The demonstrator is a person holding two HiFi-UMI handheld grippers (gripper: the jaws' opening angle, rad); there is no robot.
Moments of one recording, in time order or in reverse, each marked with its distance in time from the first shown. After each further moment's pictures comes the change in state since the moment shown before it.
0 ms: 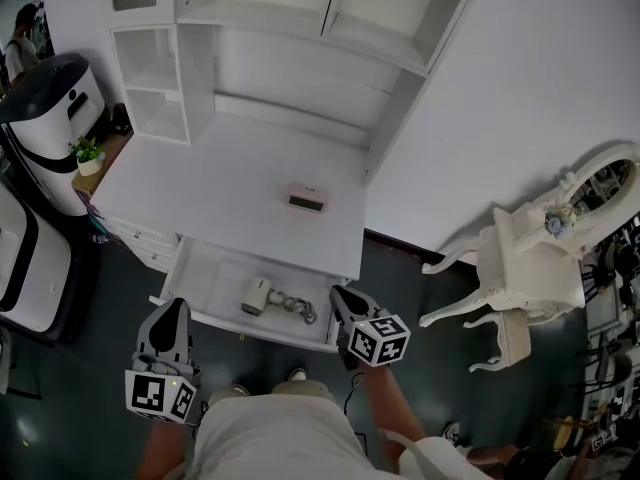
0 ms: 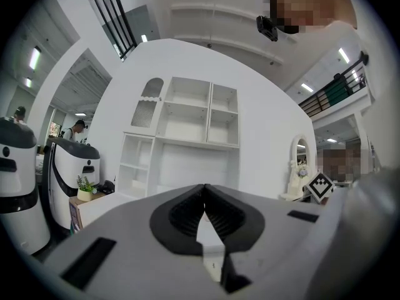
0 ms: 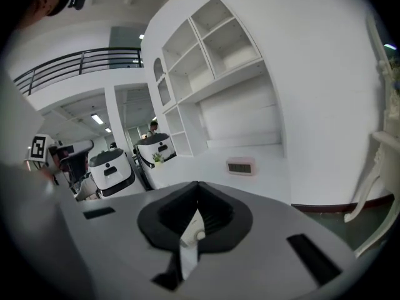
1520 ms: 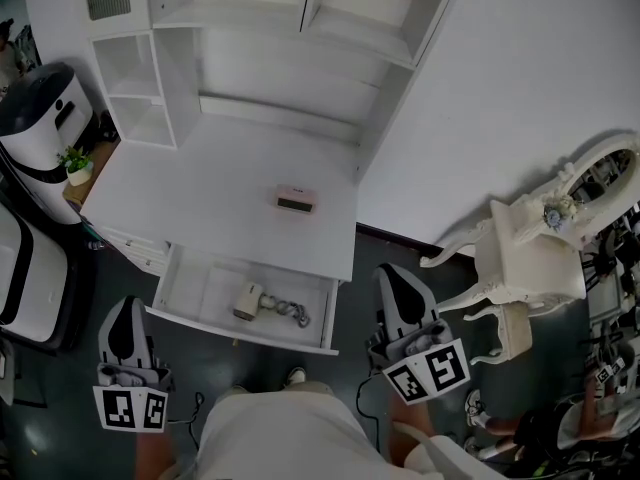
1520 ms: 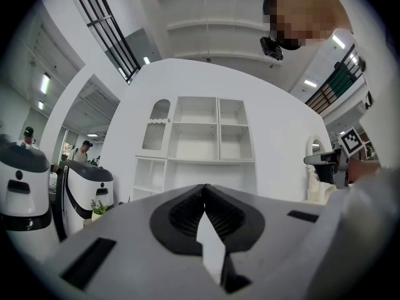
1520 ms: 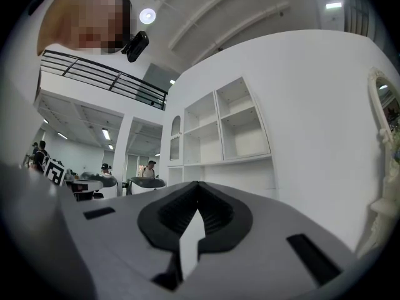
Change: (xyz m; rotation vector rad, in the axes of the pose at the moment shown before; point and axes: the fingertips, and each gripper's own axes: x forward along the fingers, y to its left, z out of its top) left arm 0.006 0.024 0.070 0.066 -0.121 0.131; right arm -0.122 0.042 0.199 -0.246 -0.507 -0.033
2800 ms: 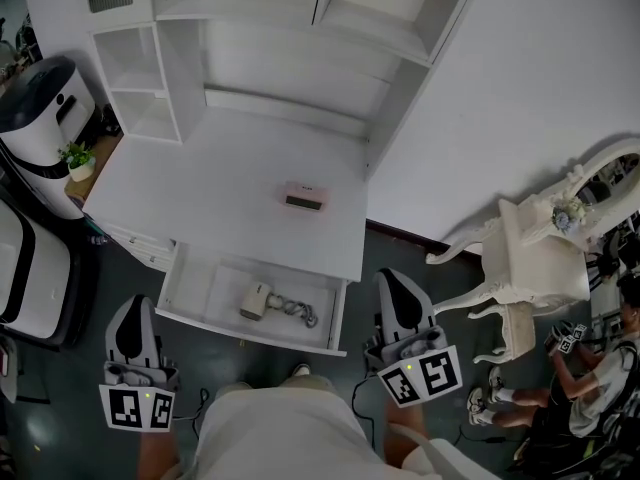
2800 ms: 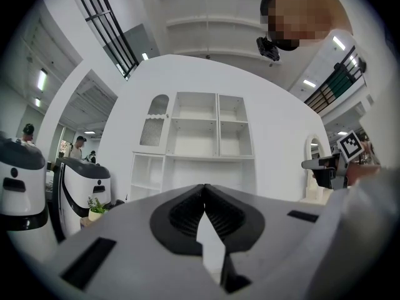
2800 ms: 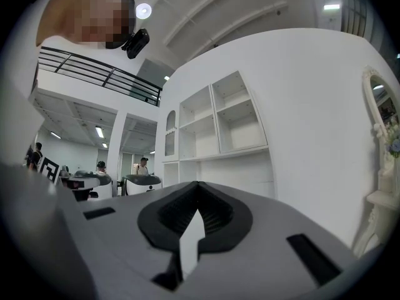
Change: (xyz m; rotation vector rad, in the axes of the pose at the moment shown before) left arm 0.017 0.006 -0.016 -0.003 0.020 -0.025; right arm 0.017 0.001 -0.031 0.021 0.024 -0.051
